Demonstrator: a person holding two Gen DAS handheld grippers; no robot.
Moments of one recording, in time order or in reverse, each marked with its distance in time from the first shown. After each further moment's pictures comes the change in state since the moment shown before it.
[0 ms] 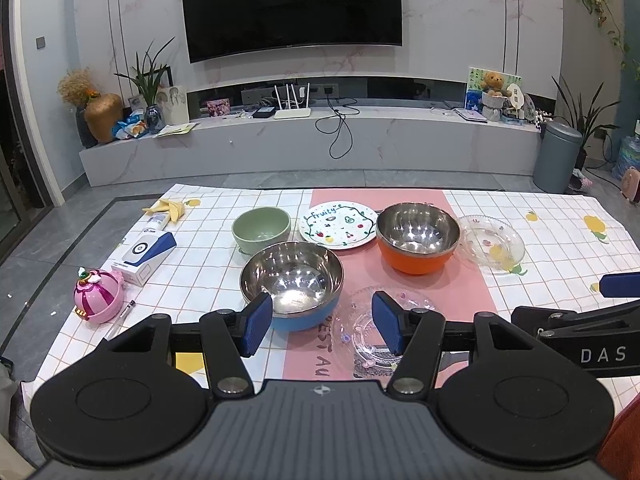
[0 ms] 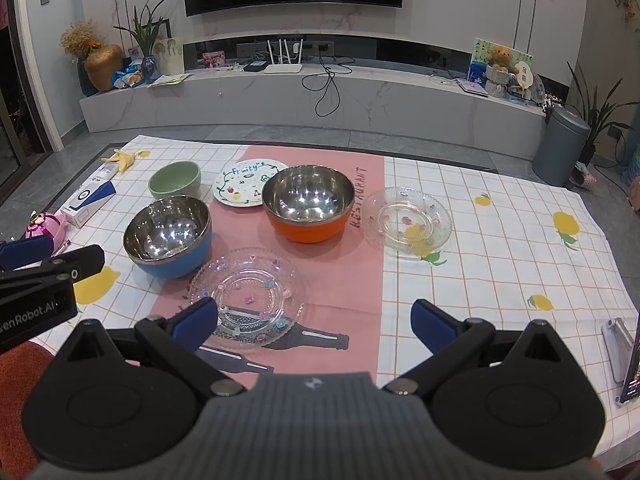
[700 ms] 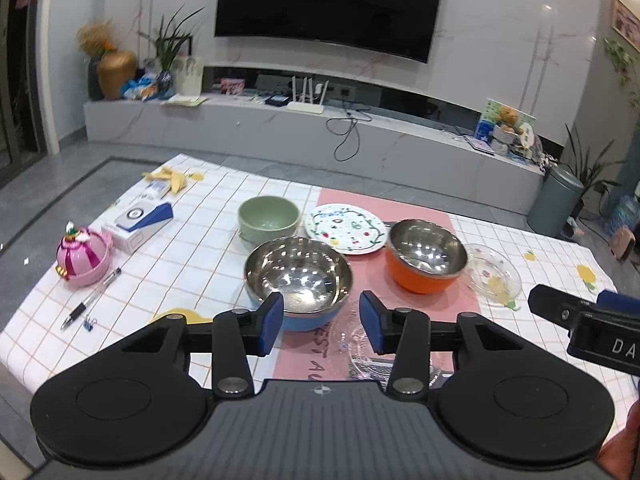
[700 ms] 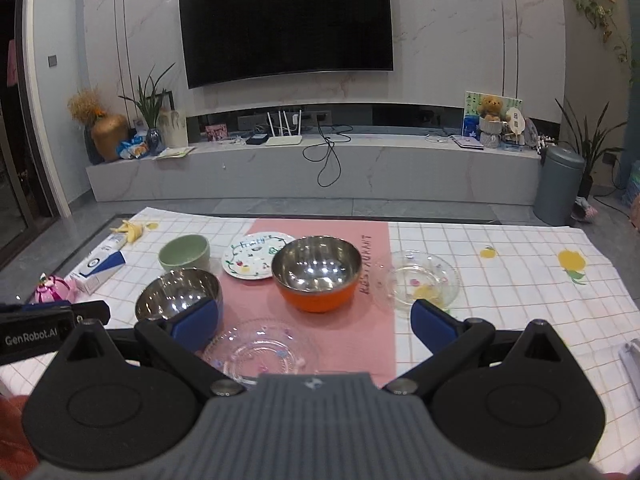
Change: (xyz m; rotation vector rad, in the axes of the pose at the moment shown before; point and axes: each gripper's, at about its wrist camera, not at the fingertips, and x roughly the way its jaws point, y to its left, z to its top) left arm 0.017 0.044 -0.001 -0.203 0.010 -0.064; right arm -0.002 0.004 0.002 0.070 -0.228 0.035
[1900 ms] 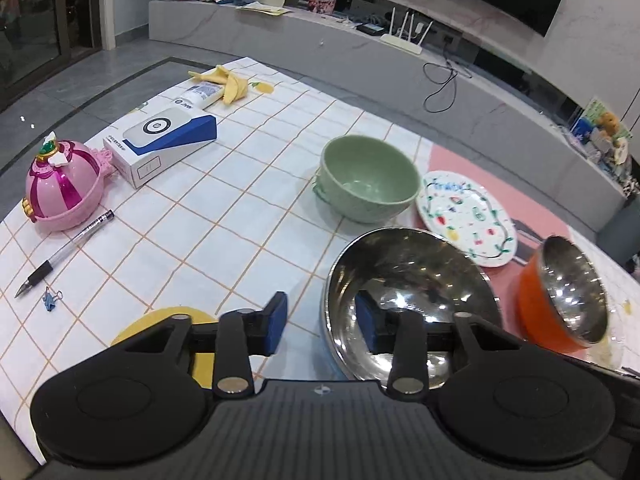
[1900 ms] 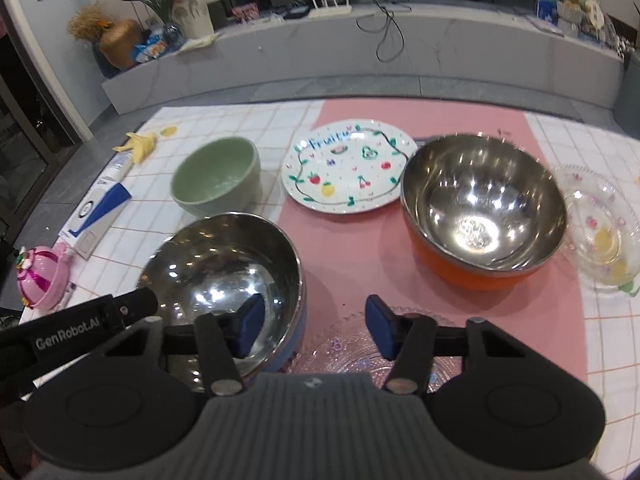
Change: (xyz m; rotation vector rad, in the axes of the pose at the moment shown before) left arm 0.162 0.070 0.021 -0.232 0.213 0.149; right arm 0.231 0.085 0.004 0.055 0.414 0.138
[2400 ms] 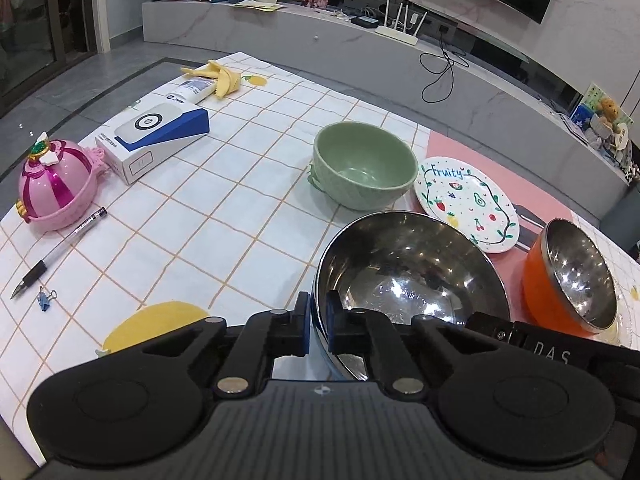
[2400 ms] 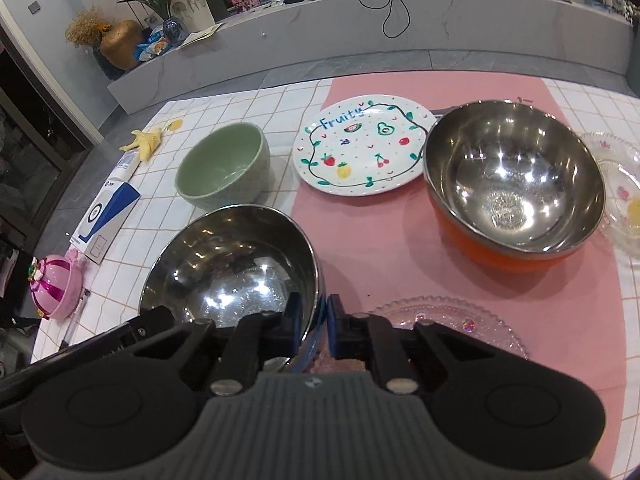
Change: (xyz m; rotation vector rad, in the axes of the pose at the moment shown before) left arm 0.003 -0.007 -0.005 0.028 0.007 -0.001; right arm 0.011 0.003 0.003 0.037 0.026 0.056
